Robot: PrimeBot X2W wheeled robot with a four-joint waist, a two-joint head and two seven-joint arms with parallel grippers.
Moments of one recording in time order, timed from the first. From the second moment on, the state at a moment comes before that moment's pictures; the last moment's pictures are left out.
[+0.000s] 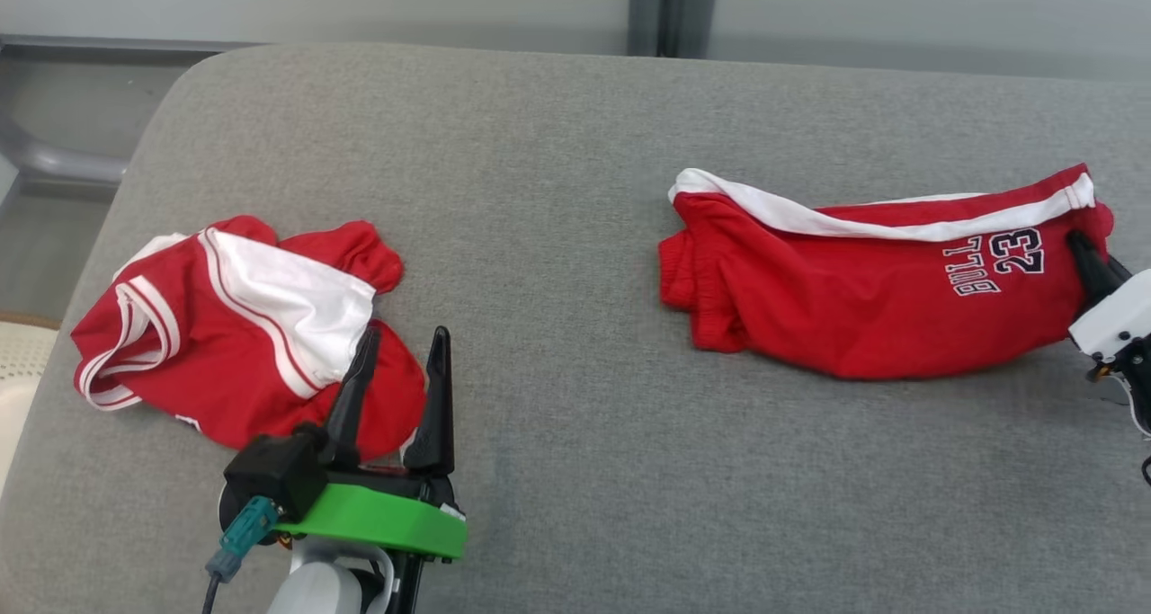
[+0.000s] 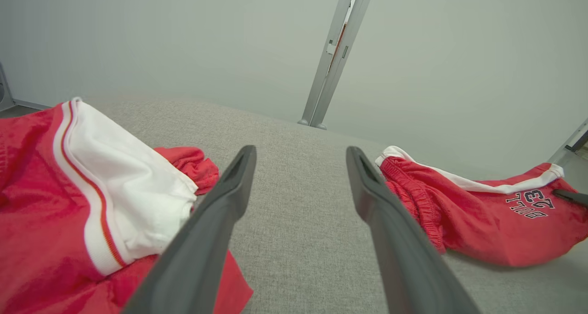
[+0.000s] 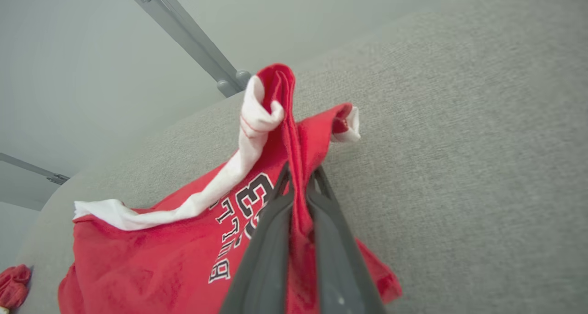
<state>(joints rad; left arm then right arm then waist) -0.11 0.05 -0.26 0.14 -0.42 -0.07 -0.26 -0.65 -0.65 0.66 0.79 1.40 0.13 -0.14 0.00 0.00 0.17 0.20</state>
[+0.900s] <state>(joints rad) -0.11 0.05 -0.32 0.18 -0.48 -0.04 -0.26 -0.88 -0.41 0.94 0.91 1.23 0.13 -0.06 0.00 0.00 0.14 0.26</state>
